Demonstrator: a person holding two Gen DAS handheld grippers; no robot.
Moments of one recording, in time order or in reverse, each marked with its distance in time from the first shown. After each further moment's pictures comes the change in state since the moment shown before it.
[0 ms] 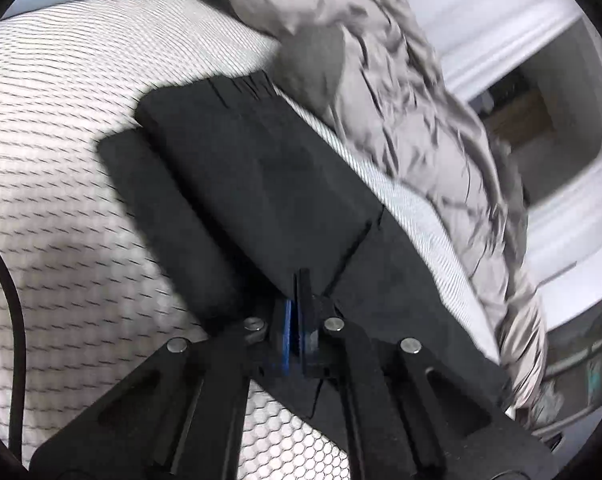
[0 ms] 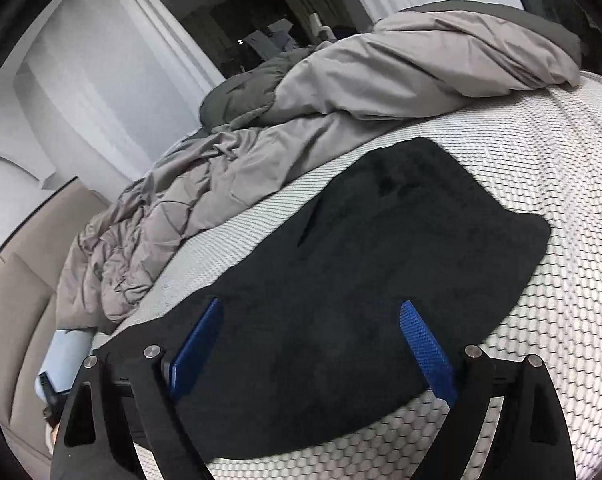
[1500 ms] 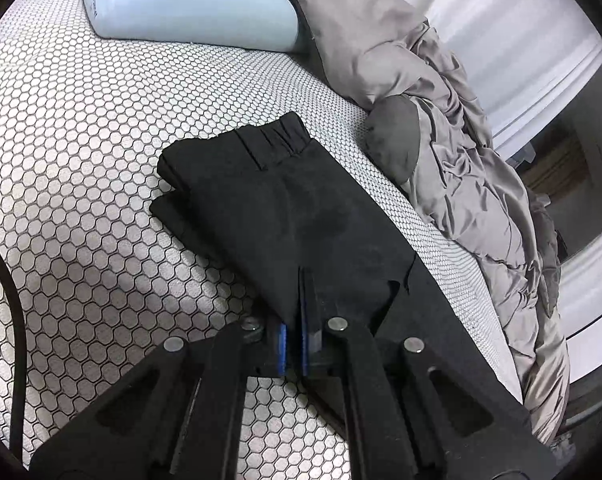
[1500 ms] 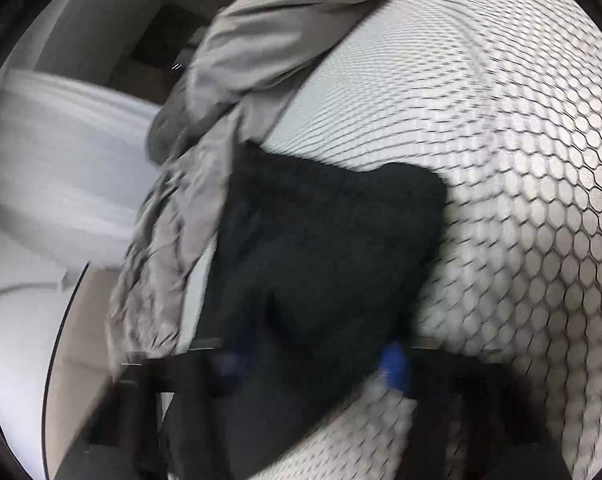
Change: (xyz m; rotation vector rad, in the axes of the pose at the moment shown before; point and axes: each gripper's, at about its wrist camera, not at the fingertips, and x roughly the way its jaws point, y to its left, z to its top) left arm -0.071 0.072 0.010 -0.096 -0.162 0.171; right arm 0.048 -0.102 -0.011 0.460 0.100 0.101
